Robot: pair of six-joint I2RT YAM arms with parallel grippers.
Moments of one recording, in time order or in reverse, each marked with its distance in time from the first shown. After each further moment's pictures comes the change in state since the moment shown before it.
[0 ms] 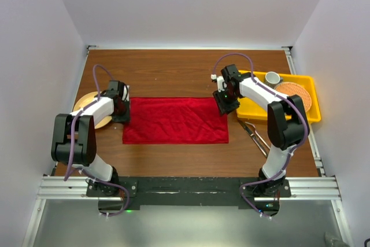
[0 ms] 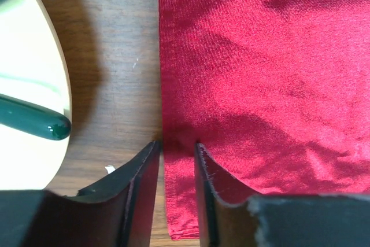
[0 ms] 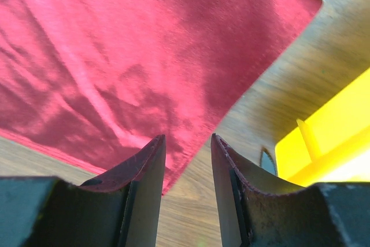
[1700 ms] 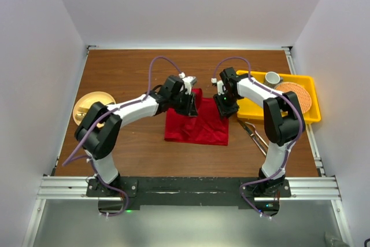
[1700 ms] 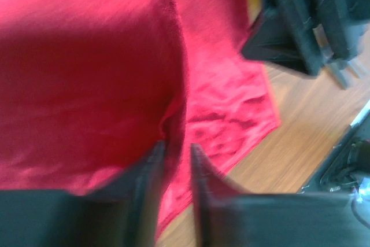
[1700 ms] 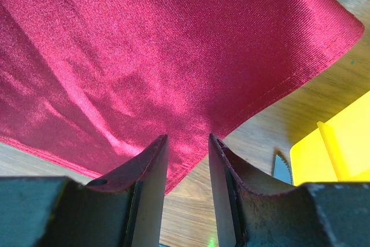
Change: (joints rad) left arm -0.596 0.179 0.271 0.333 0.371 -0.288; right arm -0.003 0.061 0.000 -0.030 -0.002 0.049
